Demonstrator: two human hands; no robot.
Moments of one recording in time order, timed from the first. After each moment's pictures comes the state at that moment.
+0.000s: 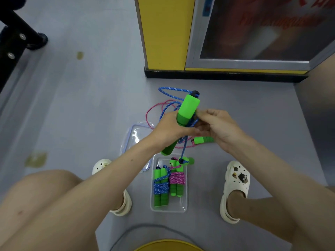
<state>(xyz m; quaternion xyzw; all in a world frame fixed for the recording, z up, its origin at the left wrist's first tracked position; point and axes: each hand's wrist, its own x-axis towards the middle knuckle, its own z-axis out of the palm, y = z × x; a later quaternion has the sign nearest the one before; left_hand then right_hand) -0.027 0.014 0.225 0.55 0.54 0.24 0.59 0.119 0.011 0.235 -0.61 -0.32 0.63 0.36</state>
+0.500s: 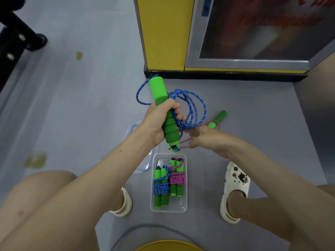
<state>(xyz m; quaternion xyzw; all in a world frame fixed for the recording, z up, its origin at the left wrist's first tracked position) -0.031 0.030 0.242 0.24 0.50 0.43 0.71 0.117 0.005 0.213 -0.60 -0.53 0.60 0.03</state>
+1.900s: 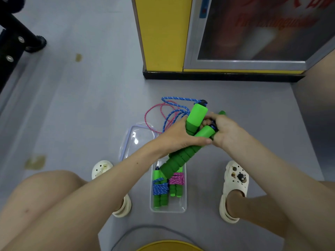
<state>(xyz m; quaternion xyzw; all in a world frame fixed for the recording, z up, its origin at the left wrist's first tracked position) -0.012 0.006 0.220 0.56 0.44 0.19 0.67 0.119 0.025 0.228 -0.60 0.06 0.65 0.46</state>
